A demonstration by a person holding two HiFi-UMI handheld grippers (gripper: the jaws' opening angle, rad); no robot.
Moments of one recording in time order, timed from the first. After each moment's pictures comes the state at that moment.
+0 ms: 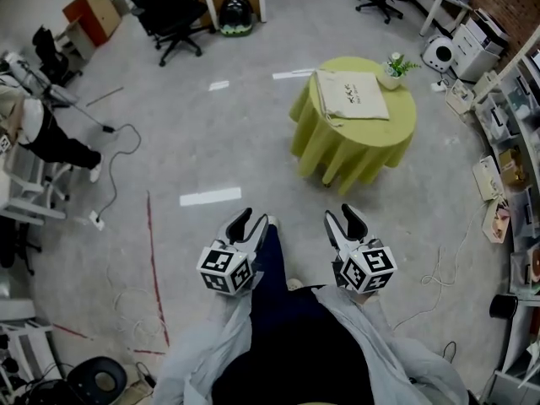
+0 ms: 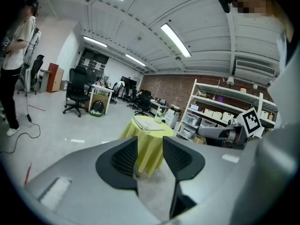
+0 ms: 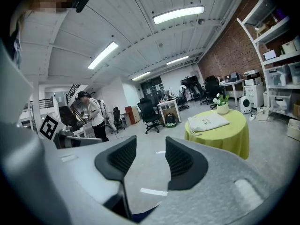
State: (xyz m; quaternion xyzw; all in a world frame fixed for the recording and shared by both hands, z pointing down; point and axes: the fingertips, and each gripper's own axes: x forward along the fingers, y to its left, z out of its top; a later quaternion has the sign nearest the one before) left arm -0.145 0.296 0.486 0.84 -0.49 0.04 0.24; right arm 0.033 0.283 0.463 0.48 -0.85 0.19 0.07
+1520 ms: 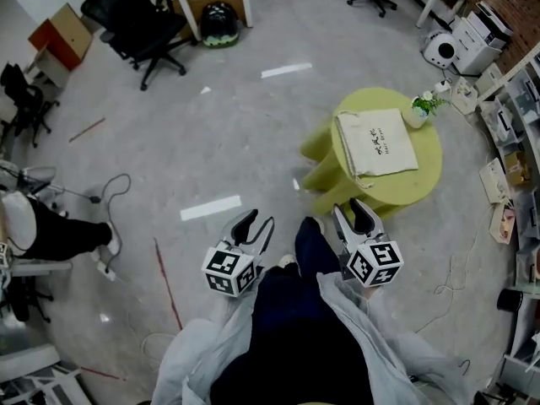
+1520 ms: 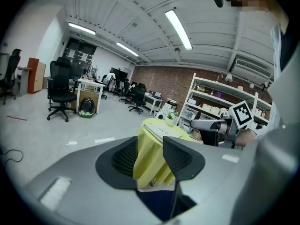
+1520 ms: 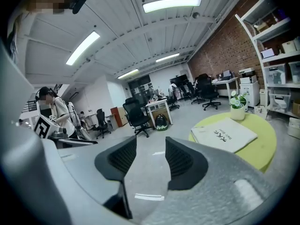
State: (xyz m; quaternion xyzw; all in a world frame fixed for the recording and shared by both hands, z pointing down) left arm -0.225 0.027 0.490 0.87 -0.41 0.08 0.24; right arm -0.043 0.013 0.466 0.54 -0.81 0.21 0.07
